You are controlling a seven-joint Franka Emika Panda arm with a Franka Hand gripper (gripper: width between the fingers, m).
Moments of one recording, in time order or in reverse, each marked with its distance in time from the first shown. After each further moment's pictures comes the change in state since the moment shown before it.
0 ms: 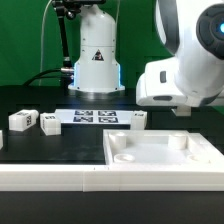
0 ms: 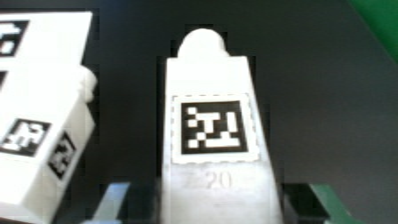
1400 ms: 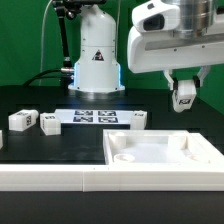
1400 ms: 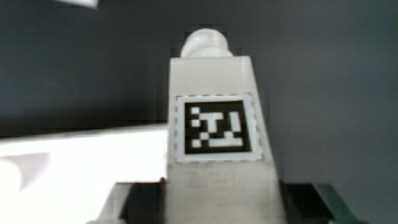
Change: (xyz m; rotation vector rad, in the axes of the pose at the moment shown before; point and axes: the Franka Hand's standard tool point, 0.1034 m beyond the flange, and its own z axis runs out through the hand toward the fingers) arm 0.003 0.010 -0.089 0.048 0.723 -0.095
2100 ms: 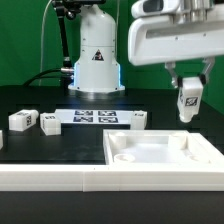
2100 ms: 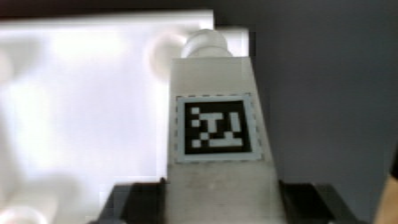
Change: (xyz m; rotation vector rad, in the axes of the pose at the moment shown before) arm 0.033 -0.003 -0.035 0.002 0.397 -0.036
